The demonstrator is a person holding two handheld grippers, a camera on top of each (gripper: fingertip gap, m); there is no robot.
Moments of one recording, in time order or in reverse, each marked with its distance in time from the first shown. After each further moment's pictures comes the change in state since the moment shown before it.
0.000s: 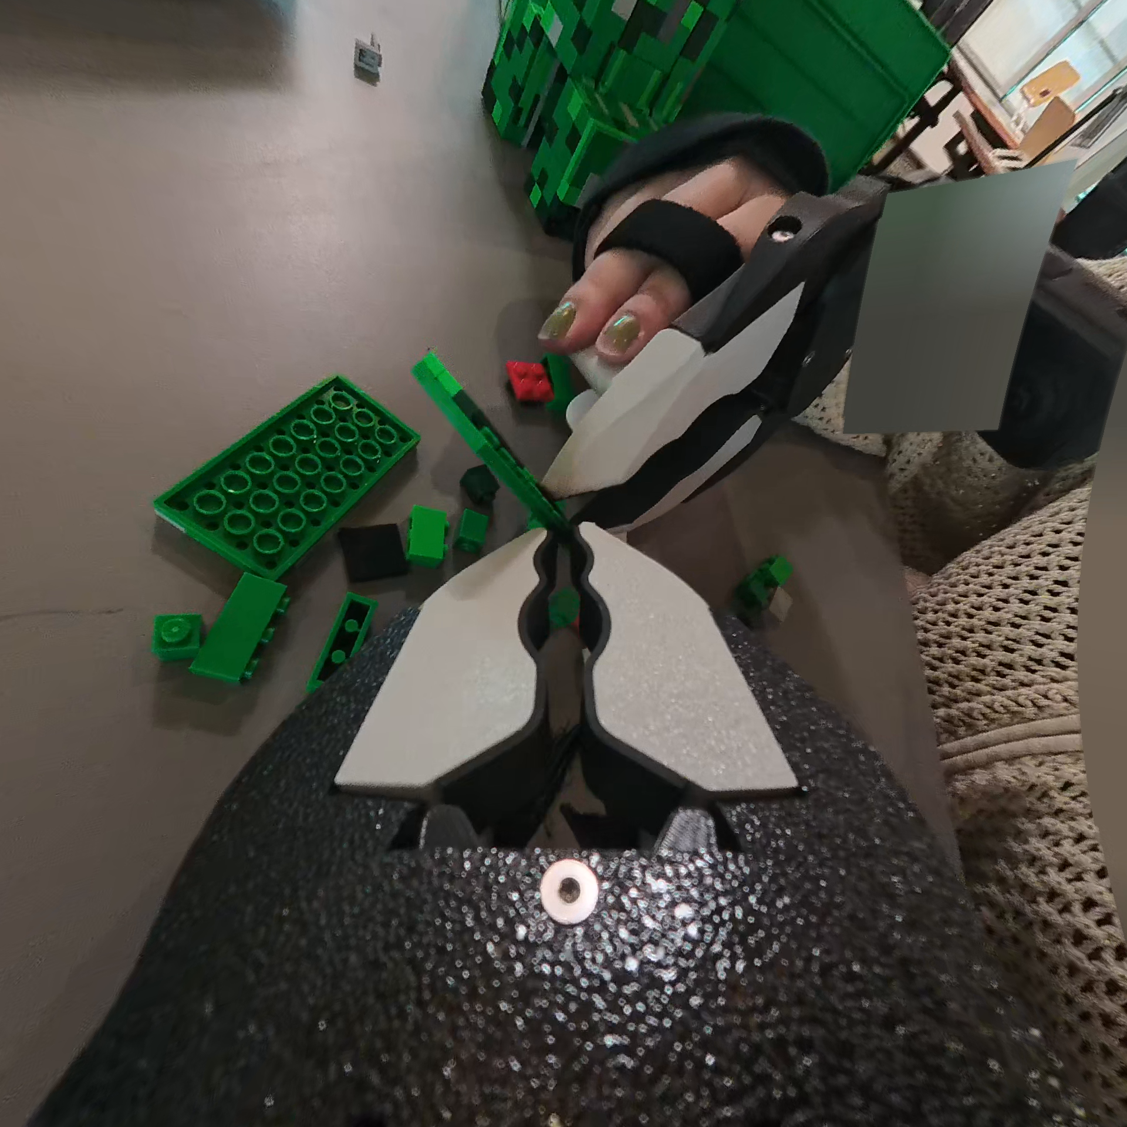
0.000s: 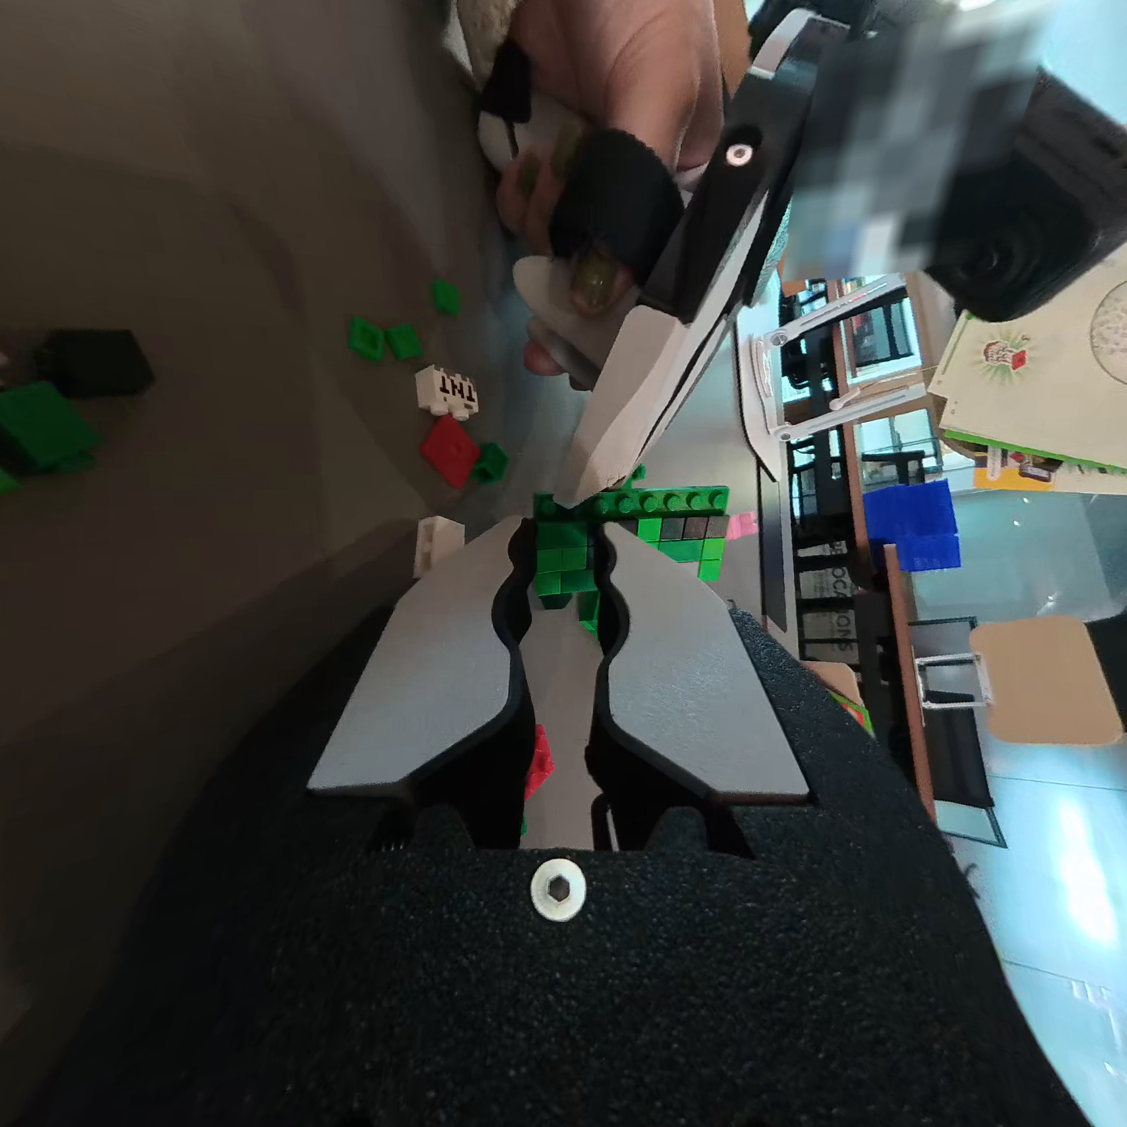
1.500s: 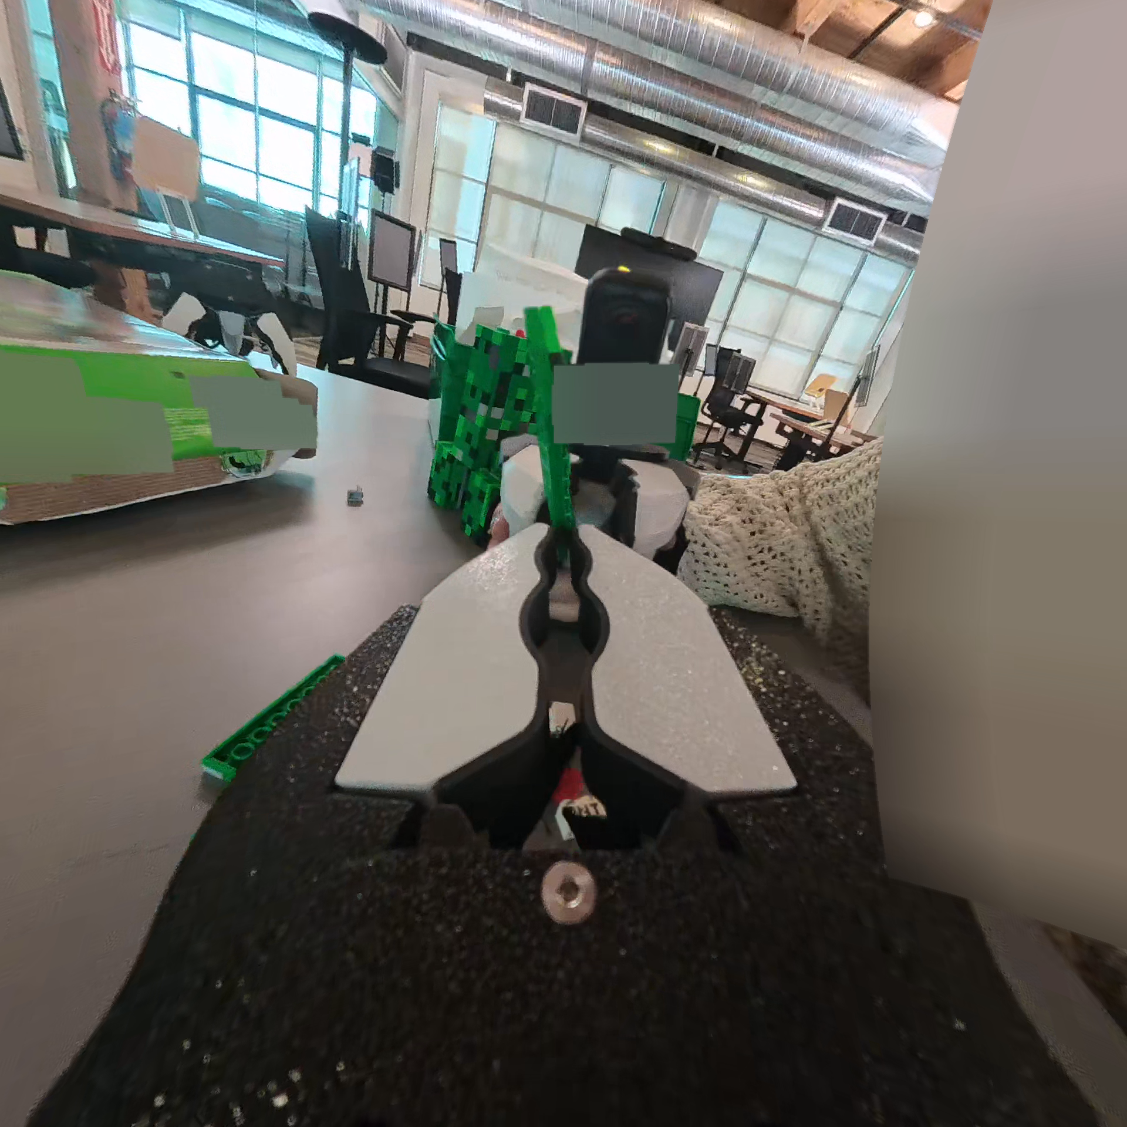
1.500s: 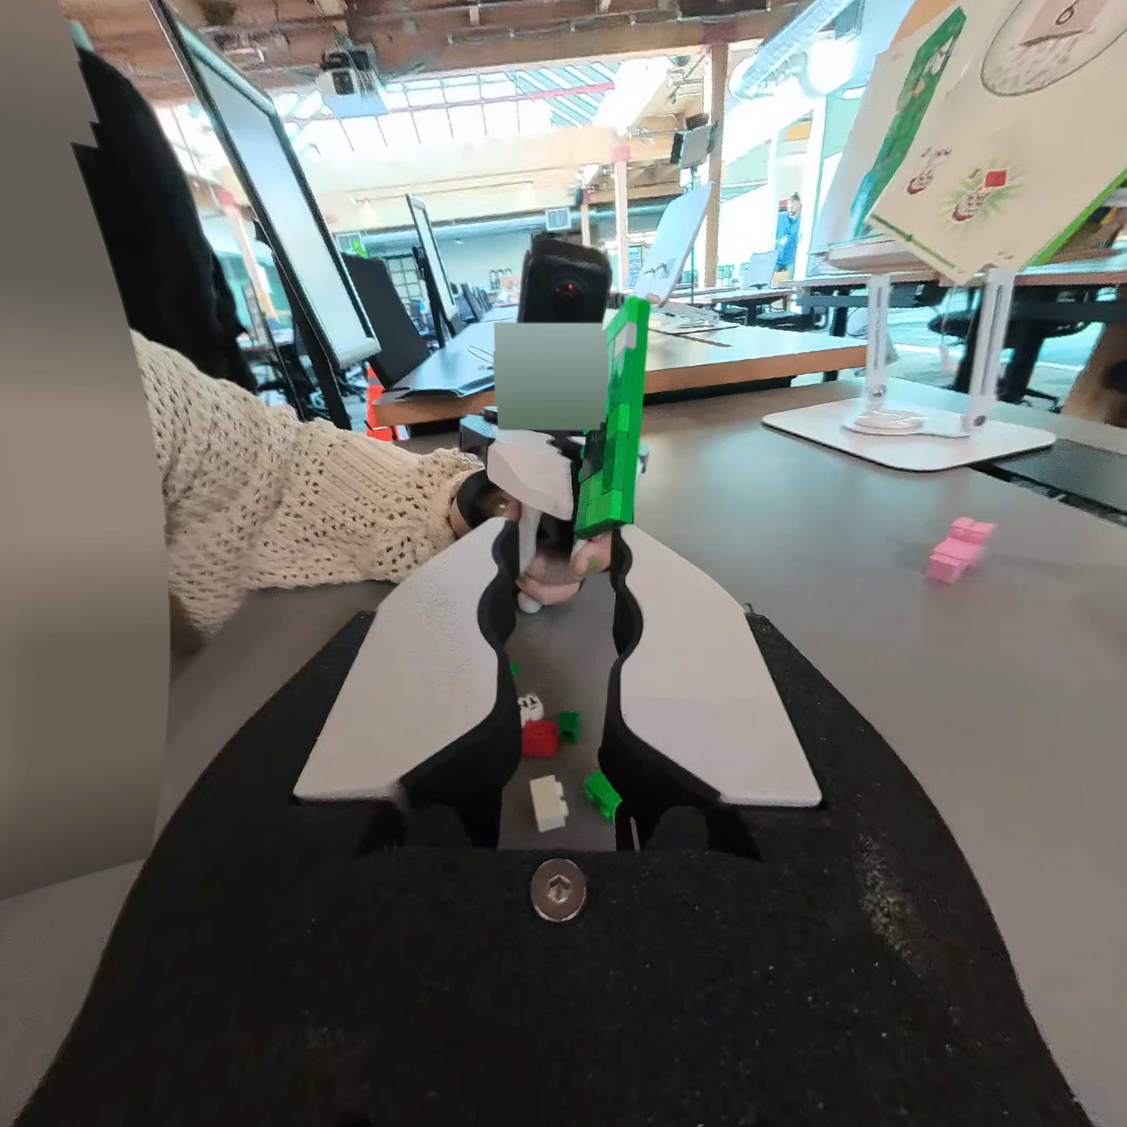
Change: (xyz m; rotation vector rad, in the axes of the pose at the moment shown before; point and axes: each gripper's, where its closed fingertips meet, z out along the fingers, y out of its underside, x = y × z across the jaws) left arm 0.038 -0.062 -0.046 0.589 0.147 0.264; right arm 0.061 -0.047 -0.034 0.646 -0.139 1.104
